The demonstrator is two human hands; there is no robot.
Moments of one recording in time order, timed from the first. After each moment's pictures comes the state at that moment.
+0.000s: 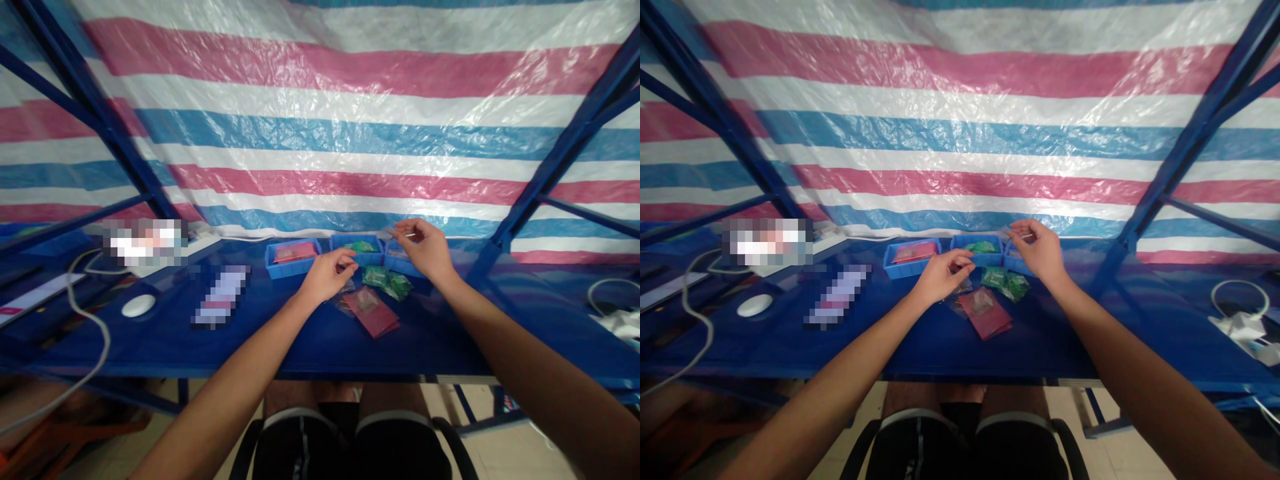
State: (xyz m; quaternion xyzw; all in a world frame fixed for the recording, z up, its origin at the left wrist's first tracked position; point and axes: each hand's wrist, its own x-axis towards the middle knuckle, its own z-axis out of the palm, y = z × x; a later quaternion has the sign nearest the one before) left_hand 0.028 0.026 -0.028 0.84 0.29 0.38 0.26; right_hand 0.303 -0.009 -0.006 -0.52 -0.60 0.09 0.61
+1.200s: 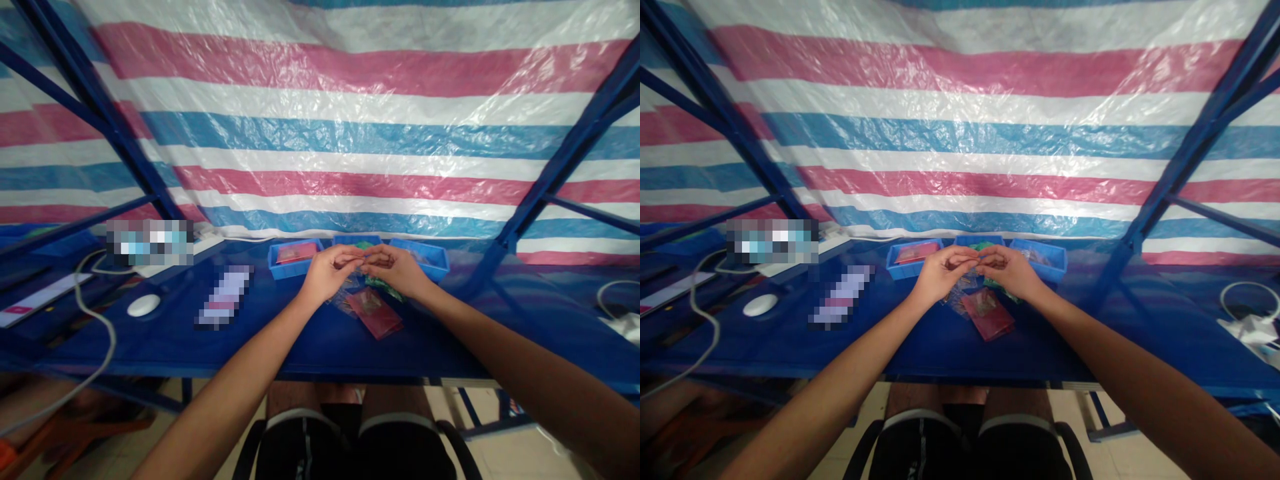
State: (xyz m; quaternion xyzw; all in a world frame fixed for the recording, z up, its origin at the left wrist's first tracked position) left_hand 0.034 0.020 -0.025 0.75 0.22 0.47 0.42; right_hand 0.248 -0.022 -0.033 -0.40 -0.65 0.39 0.51
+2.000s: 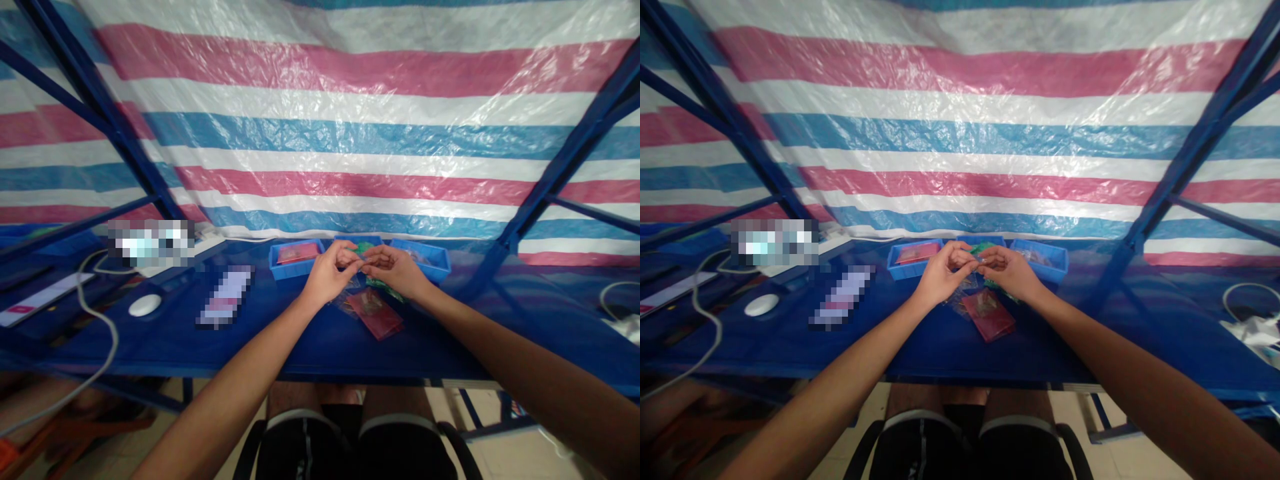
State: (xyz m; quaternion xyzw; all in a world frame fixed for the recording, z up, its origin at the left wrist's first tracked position) left_hand 0.033 0.018 -0.025 0.77 0.23 0.47 0.37; right_hand 0.243 -0.020 -0.038 -0.40 -0.60 0.43 0.54
